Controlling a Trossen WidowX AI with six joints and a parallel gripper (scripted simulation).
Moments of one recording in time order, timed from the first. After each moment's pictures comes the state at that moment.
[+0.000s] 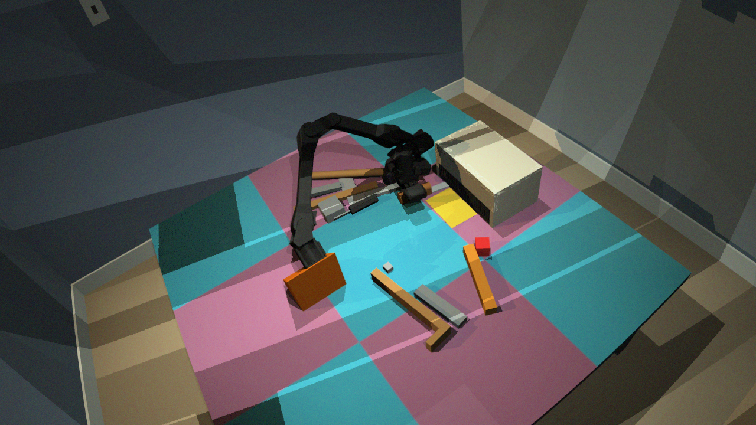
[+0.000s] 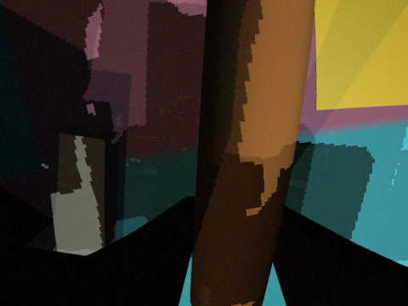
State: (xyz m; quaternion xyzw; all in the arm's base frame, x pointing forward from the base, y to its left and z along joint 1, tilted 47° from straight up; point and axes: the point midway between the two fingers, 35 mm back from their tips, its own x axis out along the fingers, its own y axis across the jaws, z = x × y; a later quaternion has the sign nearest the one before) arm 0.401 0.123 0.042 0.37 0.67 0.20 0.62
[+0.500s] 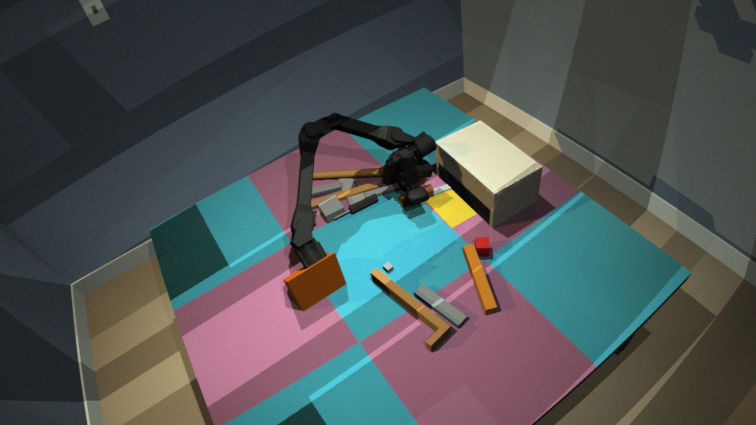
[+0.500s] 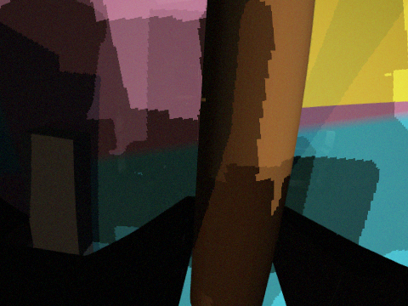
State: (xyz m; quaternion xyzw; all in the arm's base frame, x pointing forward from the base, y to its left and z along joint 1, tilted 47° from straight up) arm 0.399 0.114 0.032 0.37 0.67 0.20 0.62
